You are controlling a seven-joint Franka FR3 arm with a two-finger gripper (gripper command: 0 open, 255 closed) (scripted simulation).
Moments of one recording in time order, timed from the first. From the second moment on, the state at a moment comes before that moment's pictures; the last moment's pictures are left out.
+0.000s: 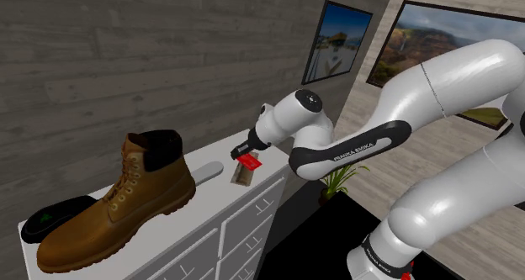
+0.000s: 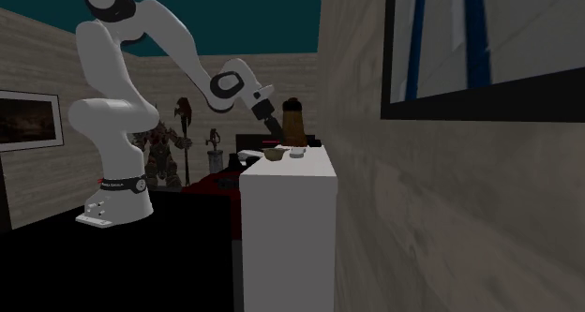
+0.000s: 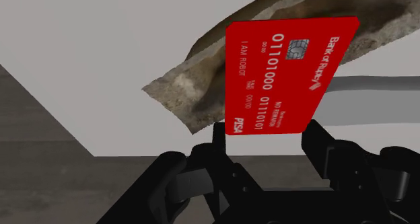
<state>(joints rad) -0.11 -0.27 0.53 -2.65 -0.27 2.96 0.58</state>
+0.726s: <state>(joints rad) -0.20 -0.23 0.61 -2.65 -0.35 3.01 0.65</state>
